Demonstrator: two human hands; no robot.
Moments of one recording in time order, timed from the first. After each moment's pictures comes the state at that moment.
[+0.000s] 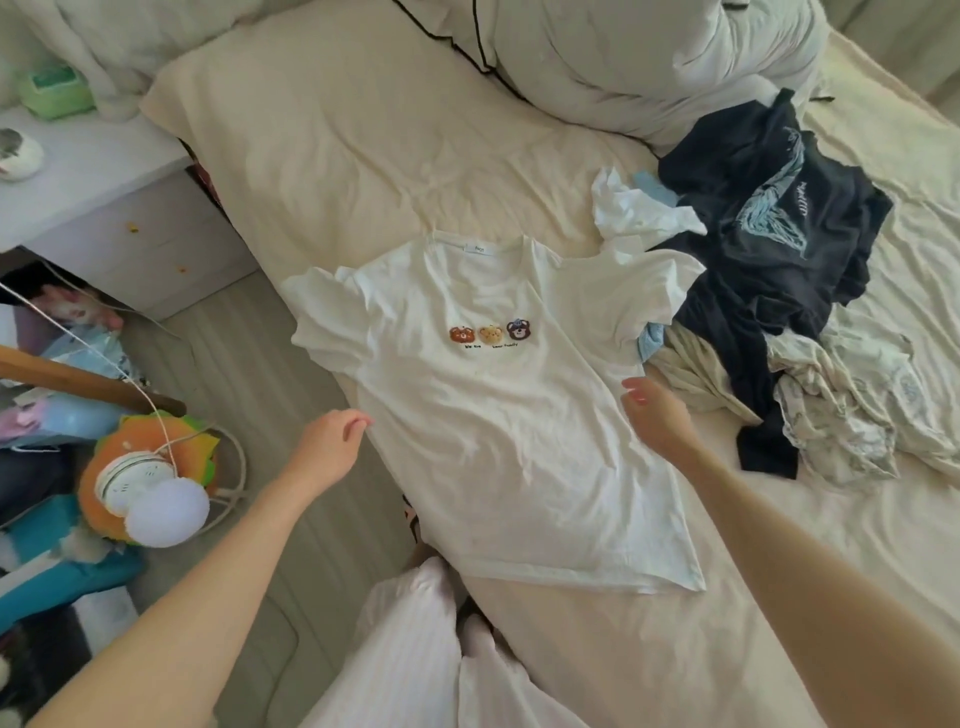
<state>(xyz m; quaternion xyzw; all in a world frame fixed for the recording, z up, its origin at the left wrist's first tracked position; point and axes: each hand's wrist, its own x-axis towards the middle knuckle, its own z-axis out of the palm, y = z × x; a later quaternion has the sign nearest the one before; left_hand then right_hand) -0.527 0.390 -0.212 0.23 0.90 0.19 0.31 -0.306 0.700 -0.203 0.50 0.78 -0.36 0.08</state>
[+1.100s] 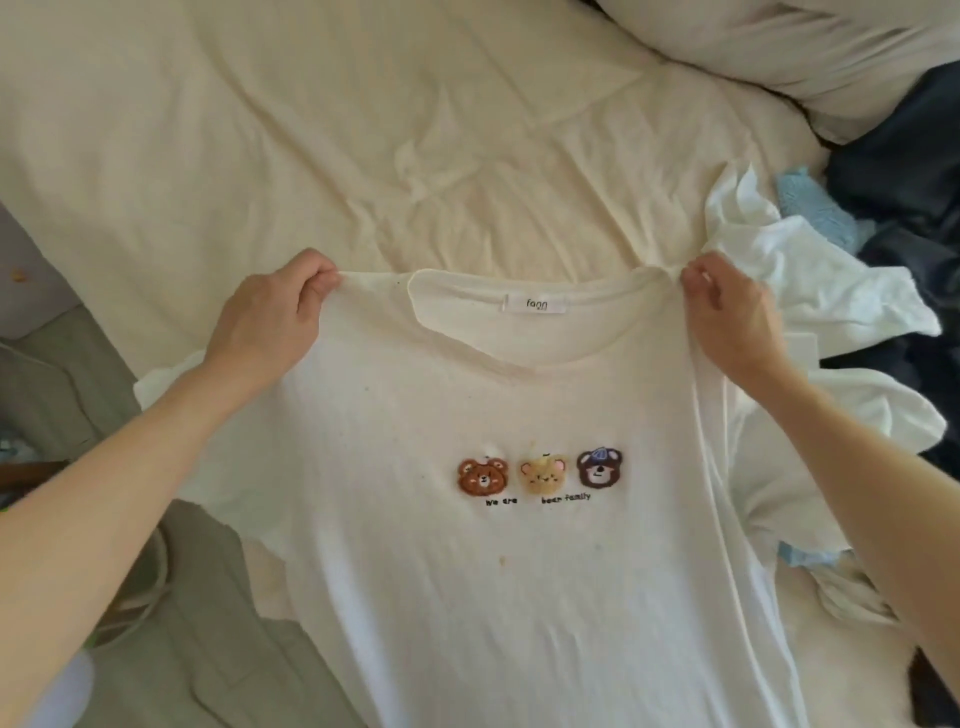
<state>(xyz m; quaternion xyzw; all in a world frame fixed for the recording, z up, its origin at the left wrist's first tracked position) -0.839 0.623 -0.355 0.33 0.90 0.25 0.15 -0.592 0.928 -0.349 0.41 0.89 -0.21 -0.05</state>
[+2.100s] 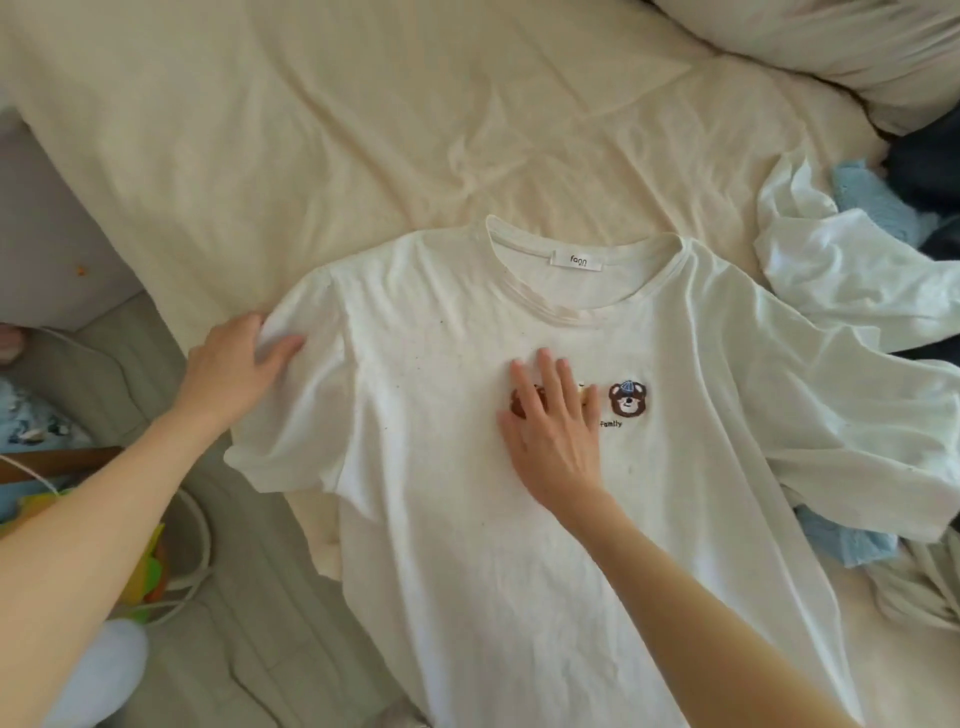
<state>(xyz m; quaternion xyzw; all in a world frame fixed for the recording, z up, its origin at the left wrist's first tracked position) -0.870 0.517 -0.398 0.22 0.94 0.12 0.25 -0.614 0.719 -0.409 0.31 0.92 -0.18 0.14</state>
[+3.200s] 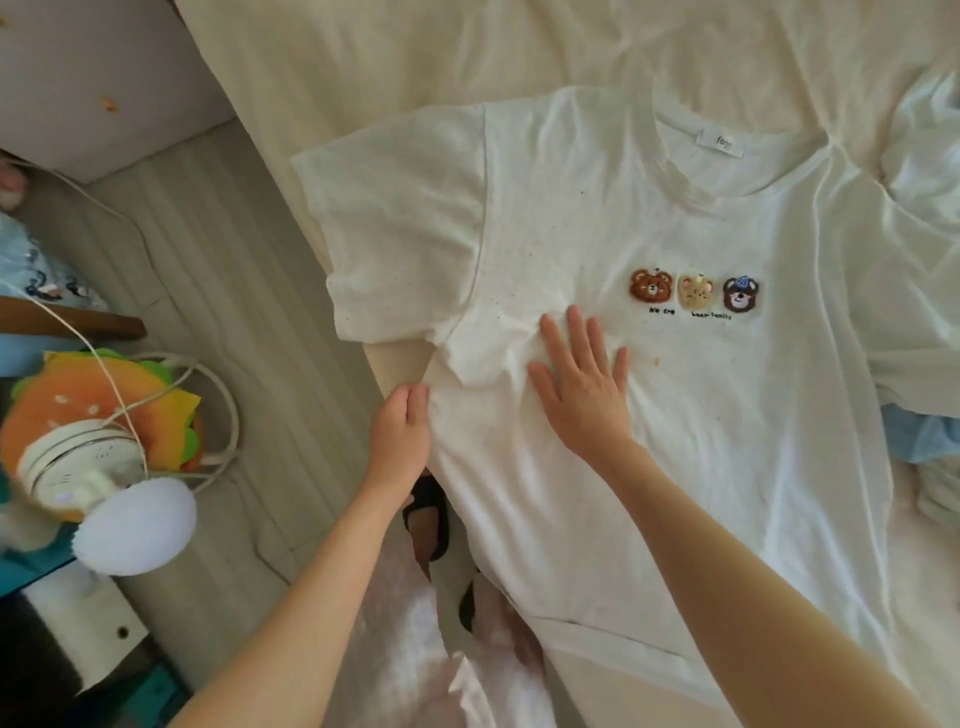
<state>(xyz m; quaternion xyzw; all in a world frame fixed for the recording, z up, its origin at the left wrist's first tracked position) -0.680 0.420 -0.430 -0.08 0.80 0.47 0.37 -0.604 0.597 -0.412 0.30 0.91 -0.21 0.21</state>
